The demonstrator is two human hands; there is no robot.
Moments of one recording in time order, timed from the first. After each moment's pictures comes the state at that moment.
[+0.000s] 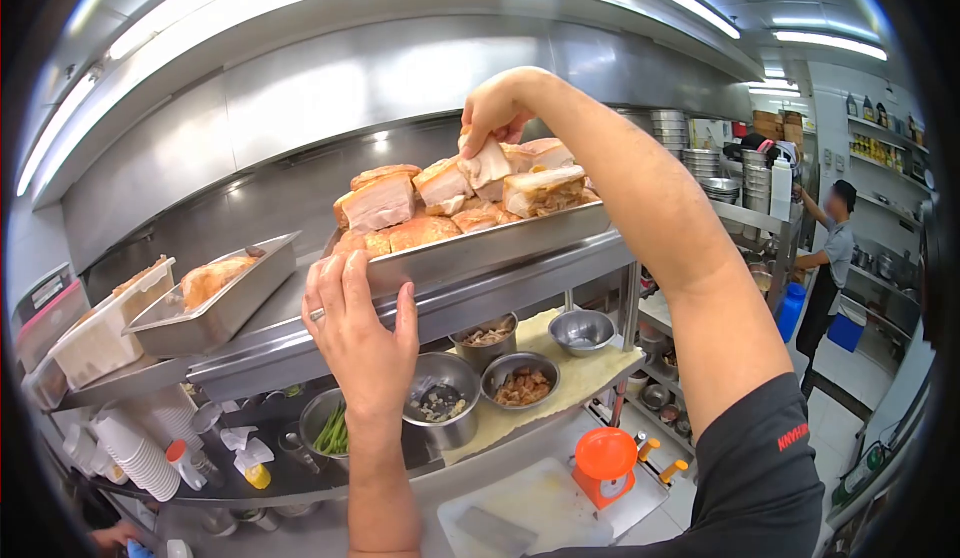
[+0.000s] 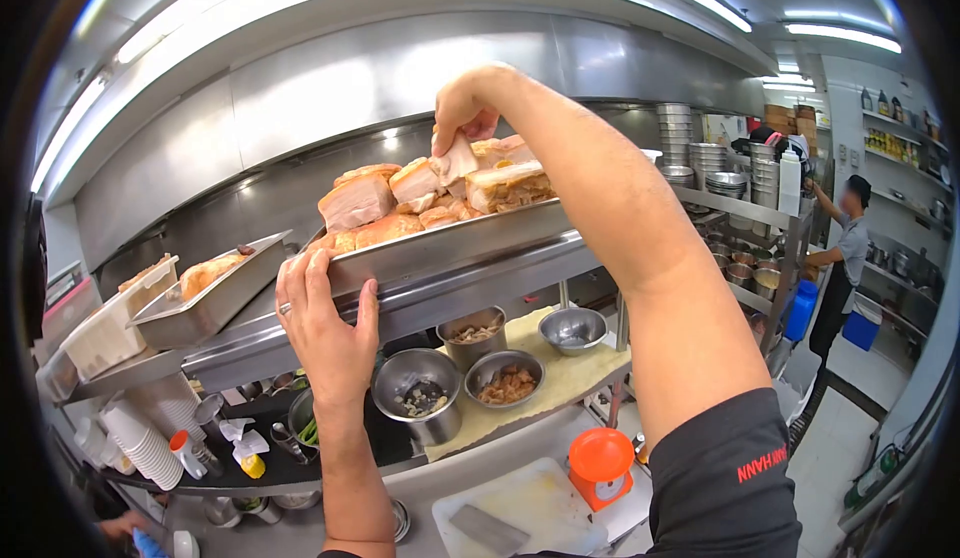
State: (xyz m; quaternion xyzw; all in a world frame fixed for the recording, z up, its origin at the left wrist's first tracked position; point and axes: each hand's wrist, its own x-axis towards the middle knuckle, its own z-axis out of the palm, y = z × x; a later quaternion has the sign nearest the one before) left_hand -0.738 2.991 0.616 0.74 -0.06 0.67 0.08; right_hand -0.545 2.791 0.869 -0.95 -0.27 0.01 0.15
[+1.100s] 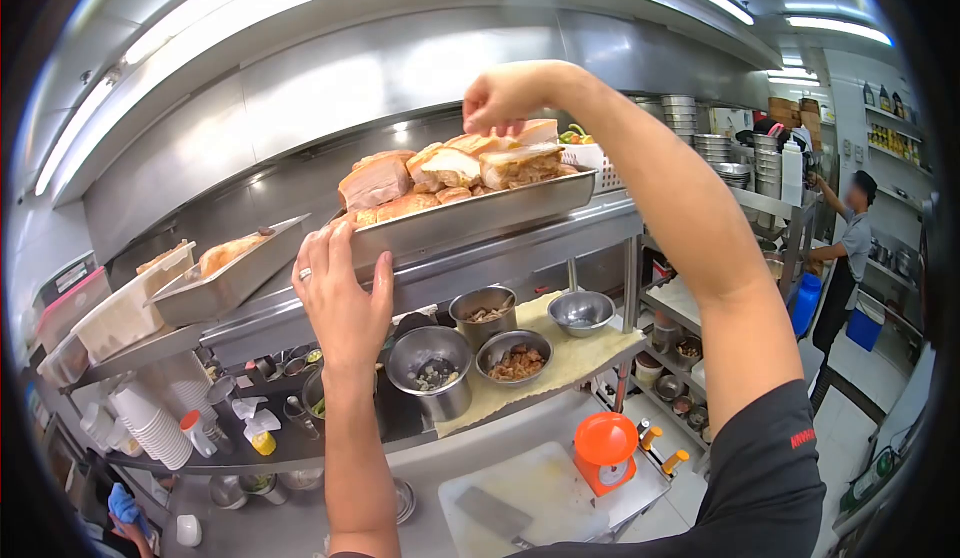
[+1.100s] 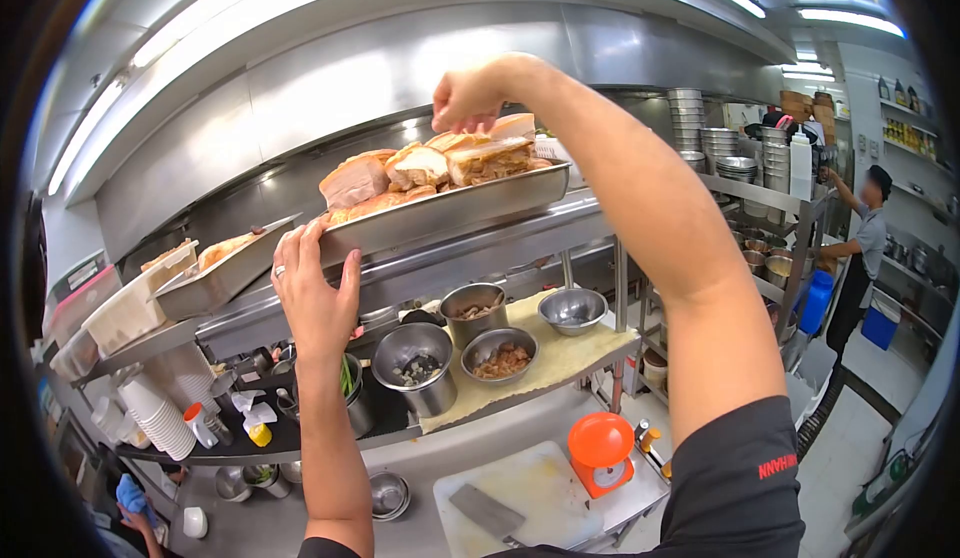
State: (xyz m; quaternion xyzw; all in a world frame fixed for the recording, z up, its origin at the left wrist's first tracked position) left_hand -0.746 2.989 0.621 0.74 -0.06 0.67 0.03; right_hand -0.598 2.736 0.836 -0.91 -0.39 -0.08 0.14
